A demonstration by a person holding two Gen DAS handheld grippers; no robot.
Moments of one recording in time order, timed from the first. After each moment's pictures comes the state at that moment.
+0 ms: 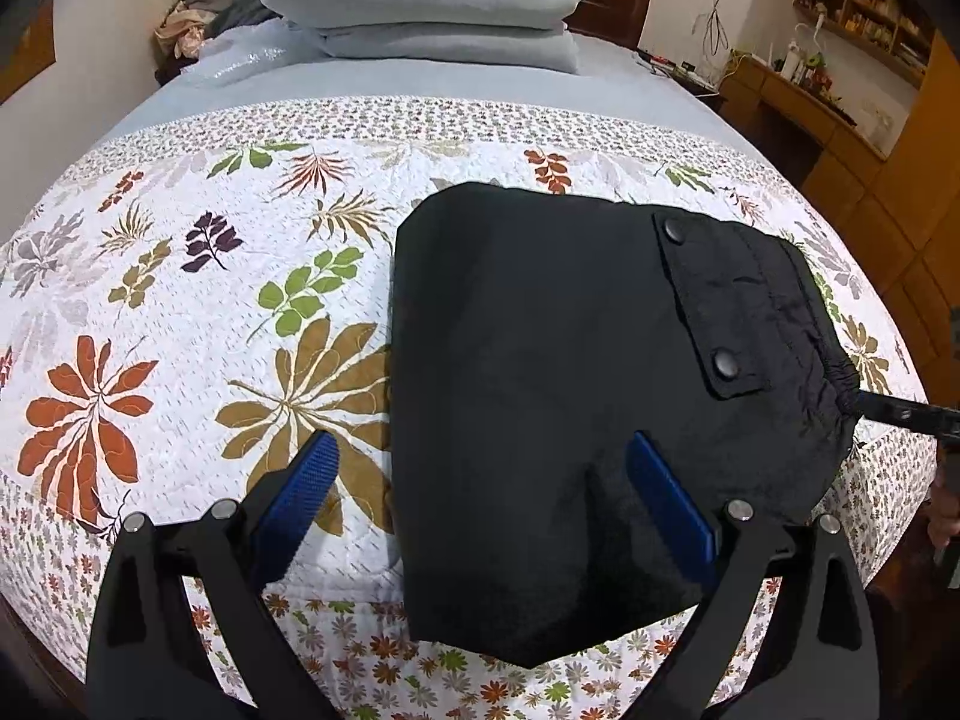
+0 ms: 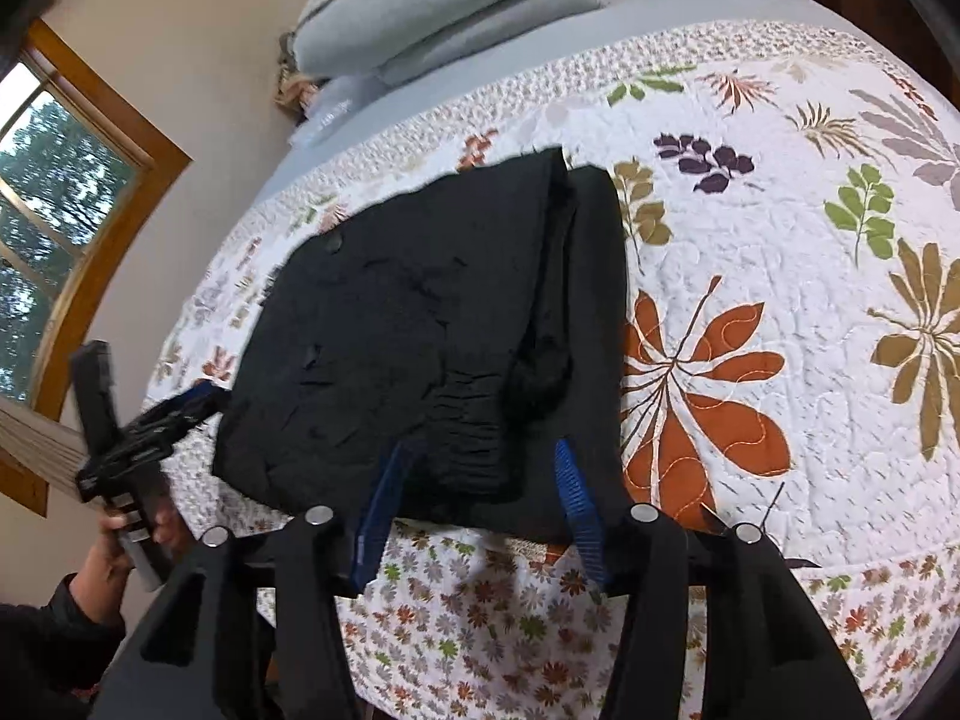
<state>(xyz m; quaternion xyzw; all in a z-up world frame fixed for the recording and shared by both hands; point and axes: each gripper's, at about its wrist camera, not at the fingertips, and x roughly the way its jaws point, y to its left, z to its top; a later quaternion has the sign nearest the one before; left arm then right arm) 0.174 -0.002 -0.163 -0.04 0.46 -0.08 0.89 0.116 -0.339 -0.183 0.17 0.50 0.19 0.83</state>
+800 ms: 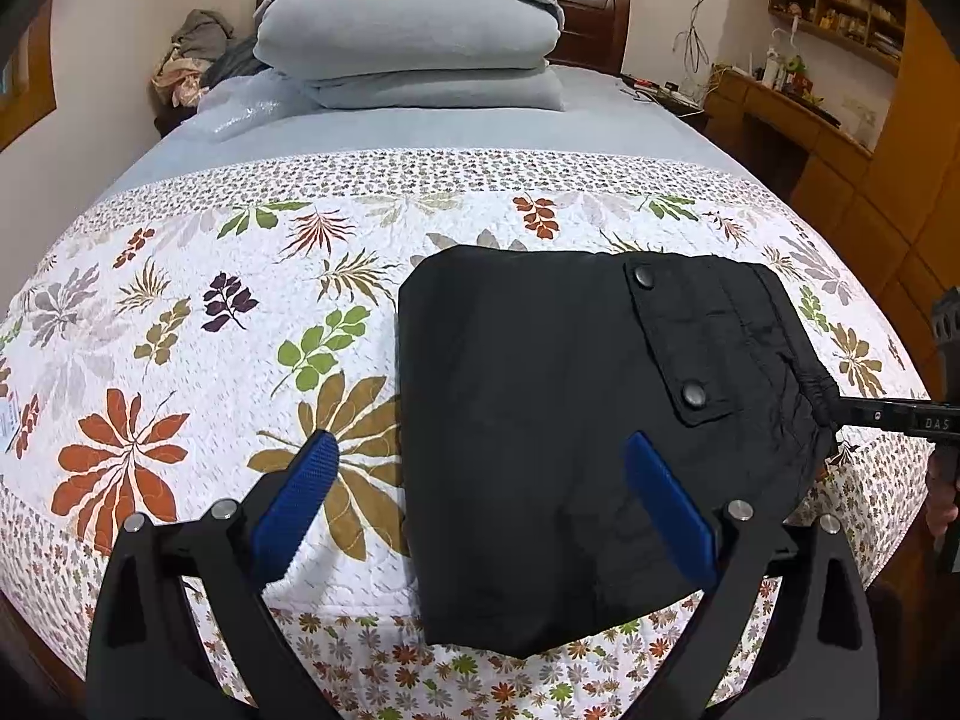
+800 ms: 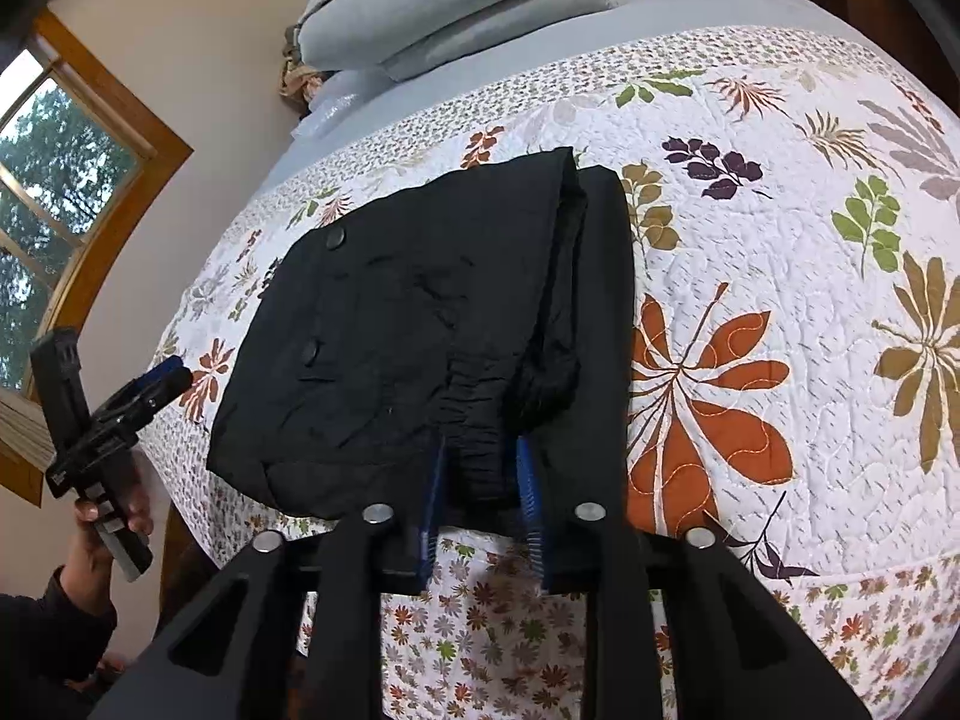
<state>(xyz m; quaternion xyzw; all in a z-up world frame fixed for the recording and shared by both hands) 0.163 -0.004 -0.132 -0.01 0.41 -0.09 0.91 0.116 -0.342 -0.176 0.17 0.50 0.20 0.82</state>
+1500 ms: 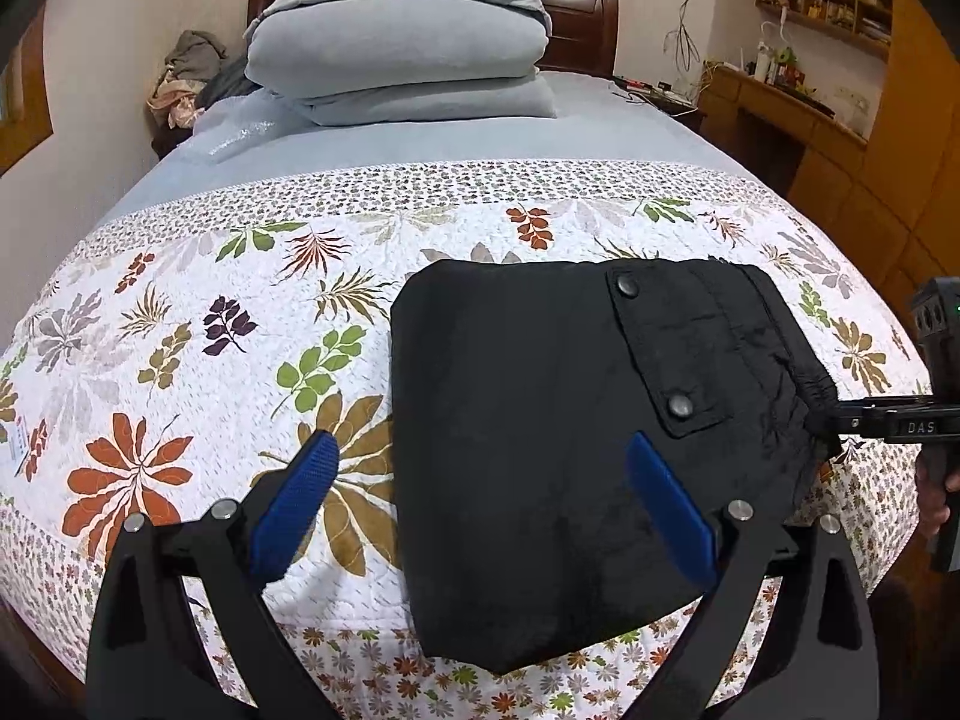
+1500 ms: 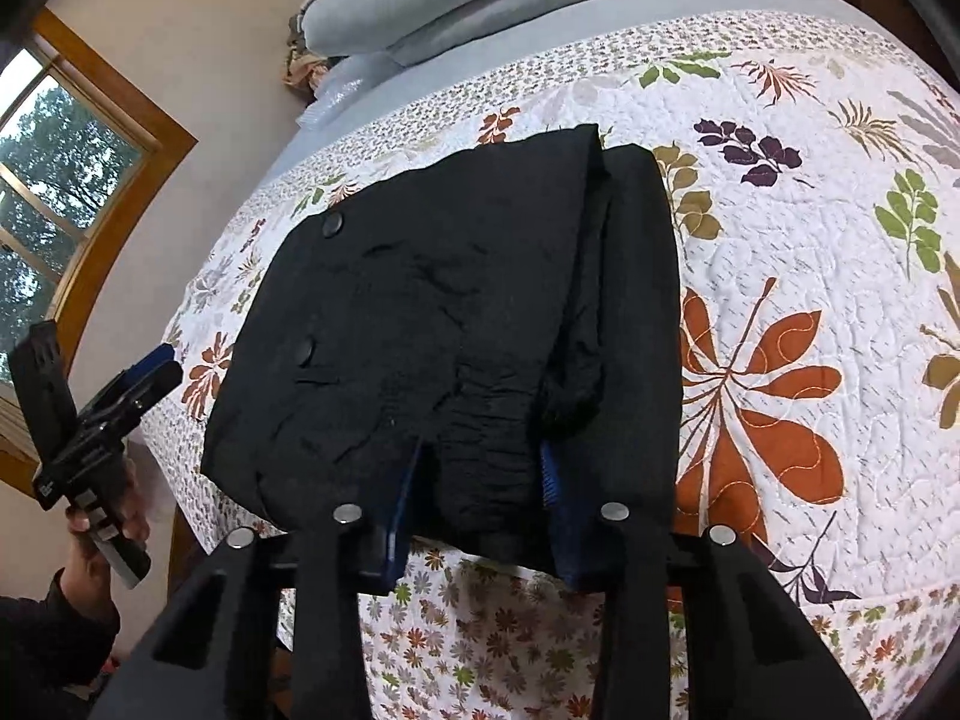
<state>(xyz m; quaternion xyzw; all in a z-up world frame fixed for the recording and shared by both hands) 0.165 -0.014 -0.128 0.01 0.40 -0.09 0.91 0.127 -0.322 -0.187 0.16 0.51 0.21 0.82</state>
